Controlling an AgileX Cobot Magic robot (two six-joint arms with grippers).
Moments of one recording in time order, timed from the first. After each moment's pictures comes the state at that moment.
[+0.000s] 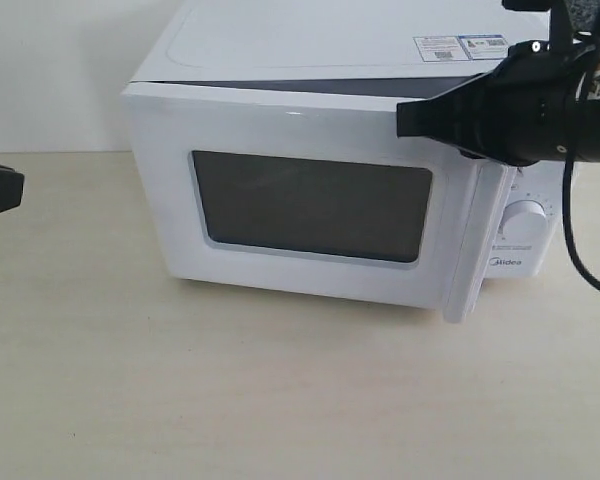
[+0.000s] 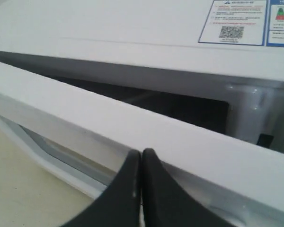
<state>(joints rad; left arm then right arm) -0.40 0.81 -0.68 -0.27 0.49 0.37 0.36 1.28 -0.82 0.05 0.09 0.15</state>
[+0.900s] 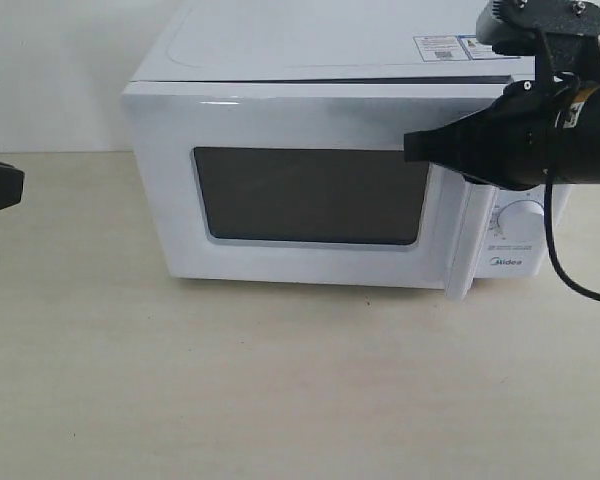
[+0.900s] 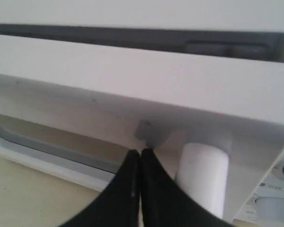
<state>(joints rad) -0.40 0.81 -0.68 -0.27 0.48 0.37 0.28 1.39 -0.82 0.05 0.07 0.15</state>
